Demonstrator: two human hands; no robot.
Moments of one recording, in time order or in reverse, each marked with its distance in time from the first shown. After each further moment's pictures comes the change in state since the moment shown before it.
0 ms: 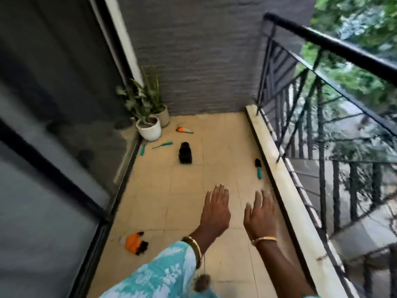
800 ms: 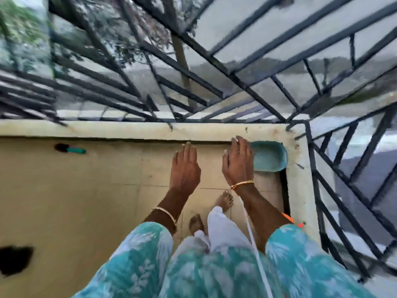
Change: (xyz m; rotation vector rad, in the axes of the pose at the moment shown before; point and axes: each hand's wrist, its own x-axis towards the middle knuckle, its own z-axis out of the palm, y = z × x) left_hand -0.001 0.259 0.170 0.011 -0.323 1.226; right_hand -0.221 0.230 0.028 -0.140 0.420 1.262
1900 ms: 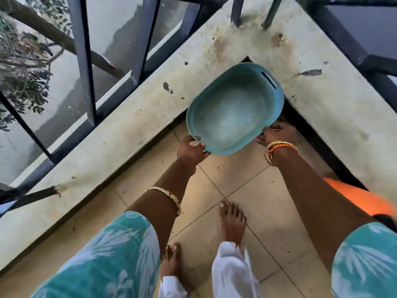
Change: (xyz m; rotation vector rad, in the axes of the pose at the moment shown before) left_hand 0.261 0.166 0.438 -1.013 -0.753 -0.673; right_hand 0.037 0.415 0.308 0.935 0.406 1.607
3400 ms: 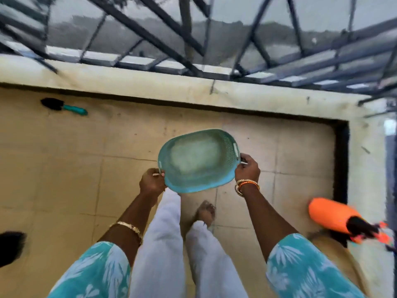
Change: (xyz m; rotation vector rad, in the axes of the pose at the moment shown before) left_hand -0.298 -0.346 -0.478 -0.480 0.438 -0.109; right_hand -0.527 0.203 0.035 -0.729 -0.420 -0.751
